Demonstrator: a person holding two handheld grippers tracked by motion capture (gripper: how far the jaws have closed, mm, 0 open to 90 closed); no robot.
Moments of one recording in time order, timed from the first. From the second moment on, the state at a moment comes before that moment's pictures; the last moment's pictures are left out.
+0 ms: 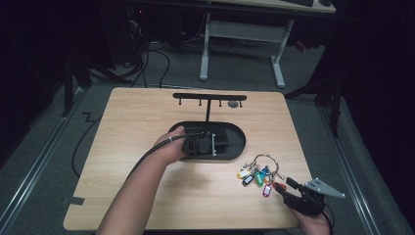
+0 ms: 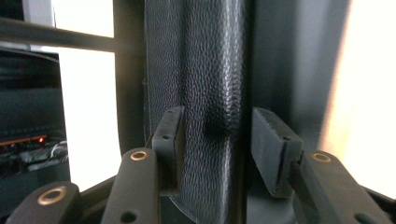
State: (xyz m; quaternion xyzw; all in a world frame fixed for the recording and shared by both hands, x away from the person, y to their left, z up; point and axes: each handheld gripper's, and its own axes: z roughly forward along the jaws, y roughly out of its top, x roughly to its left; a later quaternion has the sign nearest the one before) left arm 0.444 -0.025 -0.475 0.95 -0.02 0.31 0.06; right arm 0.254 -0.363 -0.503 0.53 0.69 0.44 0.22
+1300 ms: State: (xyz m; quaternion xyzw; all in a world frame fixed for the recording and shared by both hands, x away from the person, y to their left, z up) left arm 0.335 0.124 -0.497 0.90 0.23 0.18 0.32; right arm 0.282 -0.334 -0.506 0.50 0.72 0.43 0.21
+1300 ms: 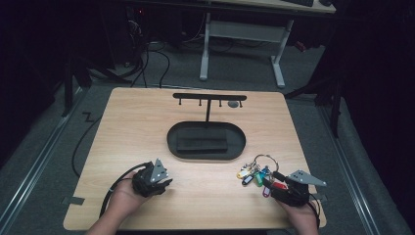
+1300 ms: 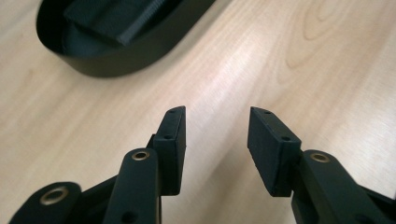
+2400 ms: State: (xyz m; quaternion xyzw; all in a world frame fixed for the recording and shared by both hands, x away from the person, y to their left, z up) left arm 0.300 0.162 -0.513 0.84 0.27 0.12 0.45; right arm 0.325 -0.336 -0.478 0.53 0.77 0.28 0.20
